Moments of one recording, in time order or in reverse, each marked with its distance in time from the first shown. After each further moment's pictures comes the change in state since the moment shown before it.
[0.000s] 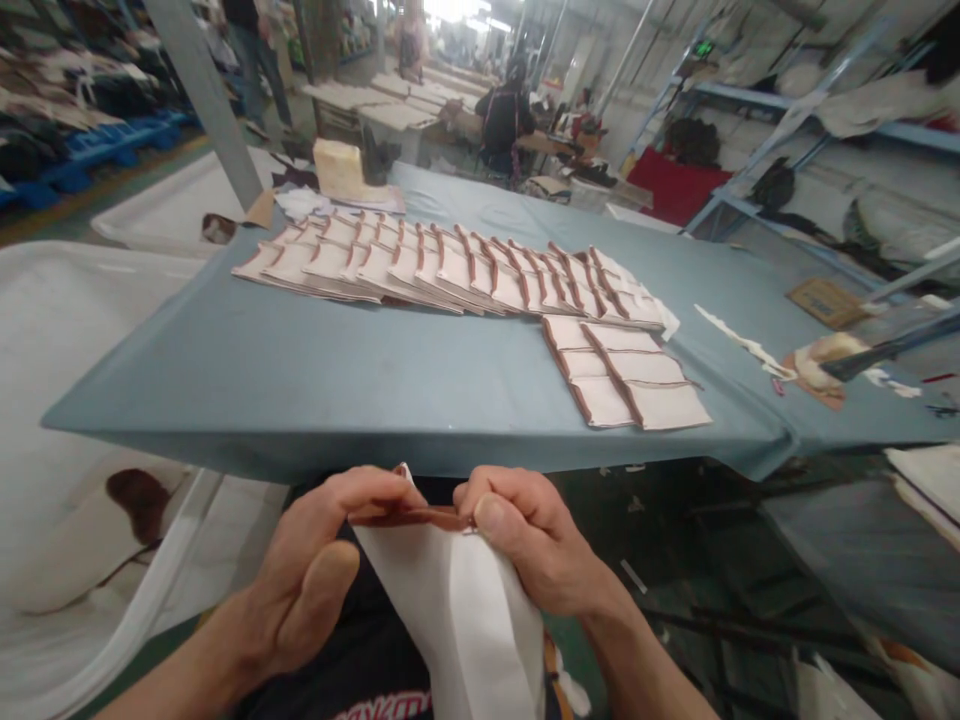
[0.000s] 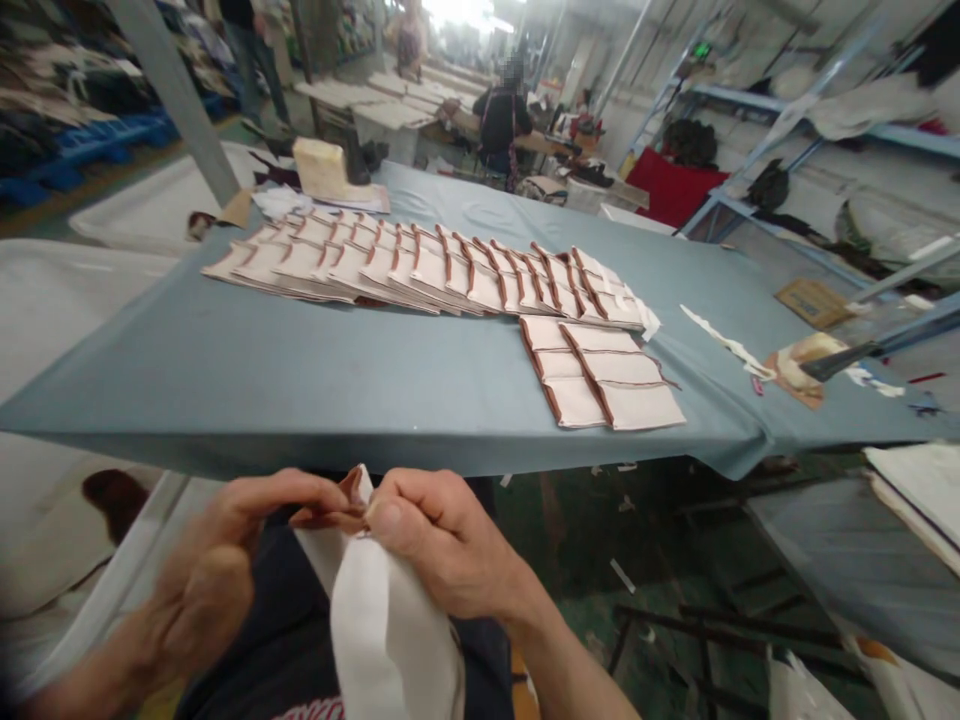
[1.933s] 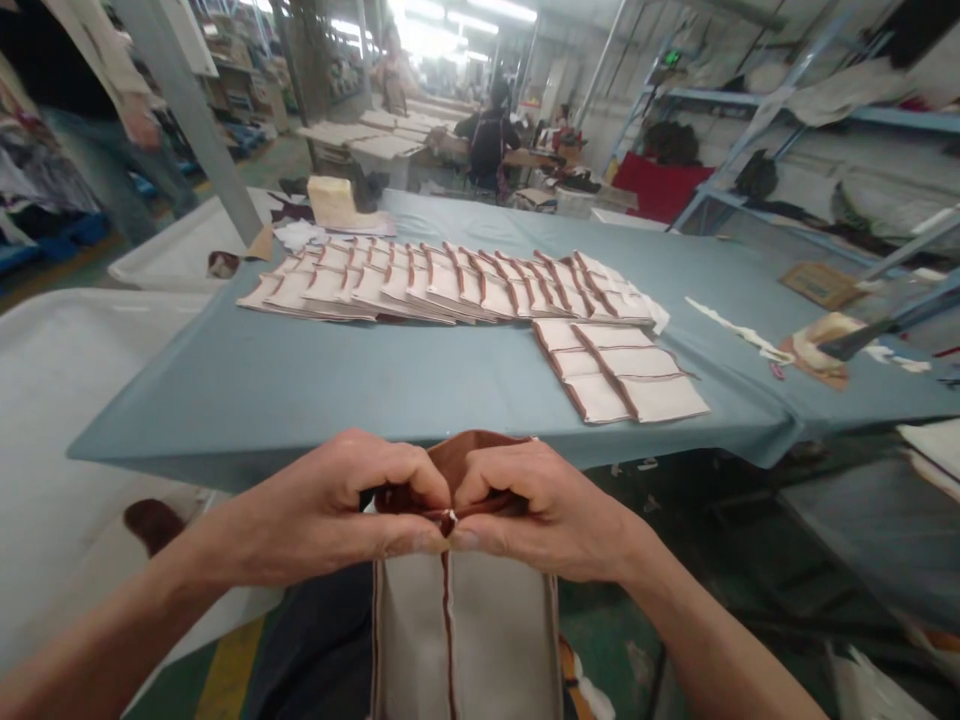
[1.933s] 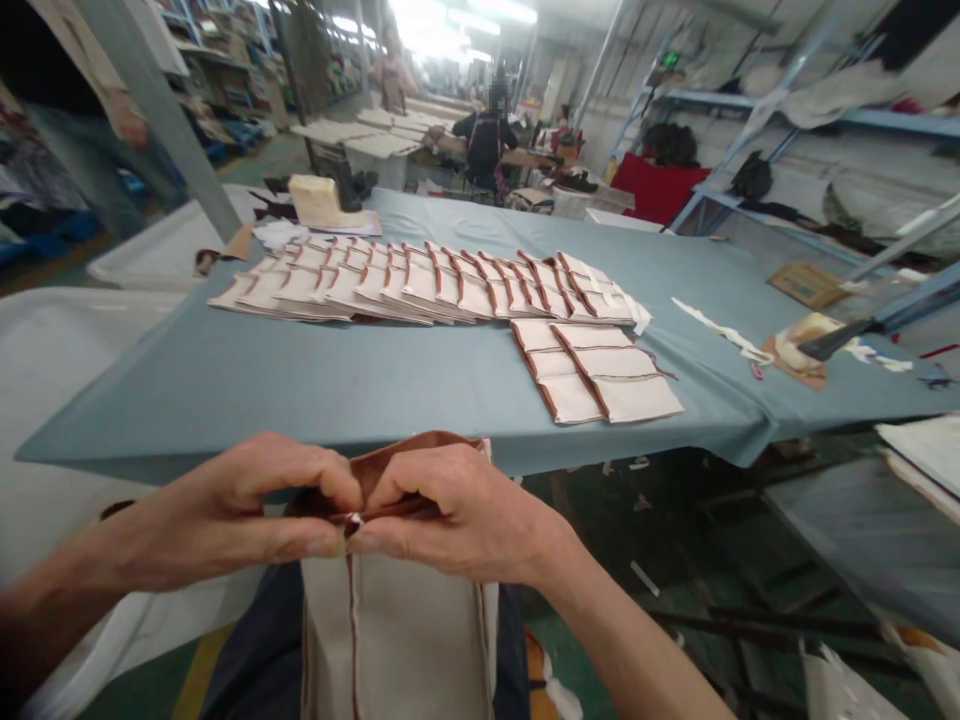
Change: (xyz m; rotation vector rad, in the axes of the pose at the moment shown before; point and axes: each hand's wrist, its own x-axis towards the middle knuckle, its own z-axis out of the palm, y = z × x) left_hand 0.092 0.045 -0.027 -0.057 -0.625 -0.120; right_hand 0.009 -0.030 -0.031 -0.528 -0.179 -0.371
